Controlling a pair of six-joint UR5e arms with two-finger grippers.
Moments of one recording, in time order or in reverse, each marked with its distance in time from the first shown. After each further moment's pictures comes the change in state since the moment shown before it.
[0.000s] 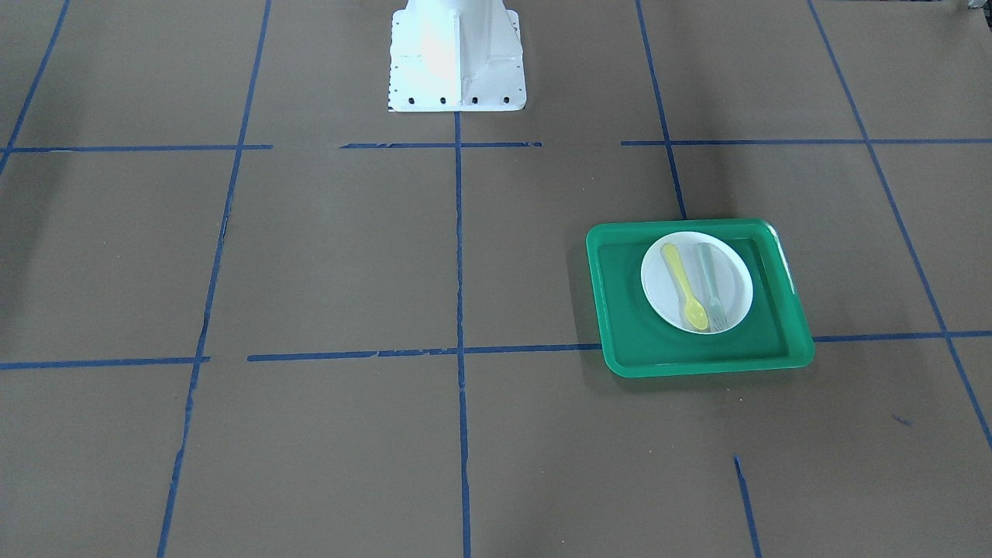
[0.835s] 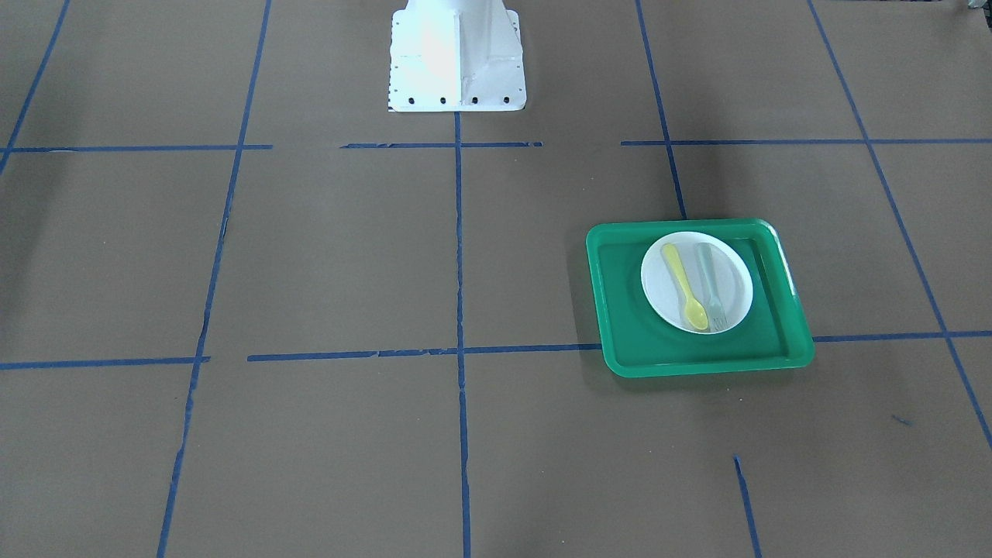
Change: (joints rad) left arm 0.007 -0.034 -0.022 -0.109 -0.011 -0.022; right arm 0.000 0.001 0.000 0.001 0.001 0.000
